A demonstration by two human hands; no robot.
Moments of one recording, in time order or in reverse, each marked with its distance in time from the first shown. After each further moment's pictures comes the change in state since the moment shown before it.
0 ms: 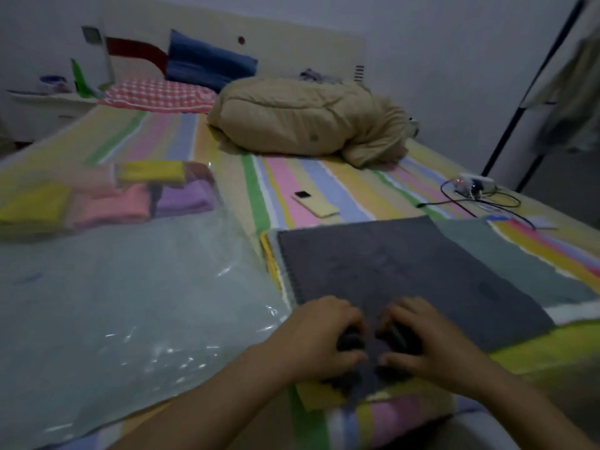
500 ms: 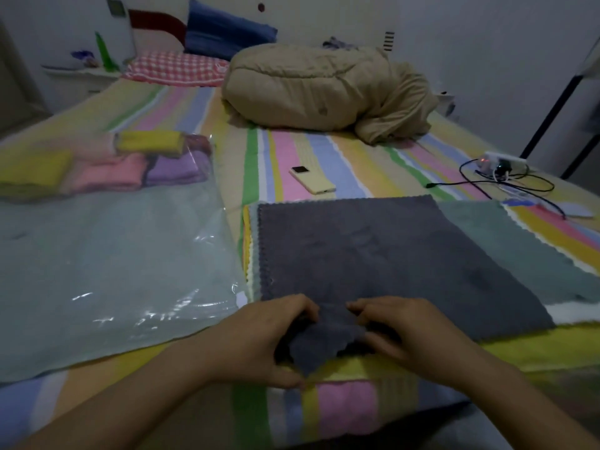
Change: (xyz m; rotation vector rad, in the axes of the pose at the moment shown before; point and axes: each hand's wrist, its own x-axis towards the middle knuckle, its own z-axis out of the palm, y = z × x) left_hand -0.019 0.005 0.024 -0.110 -0.067 -0.071; right_hand -0.004 0.049 0.006 0.004 0.036 -0.298
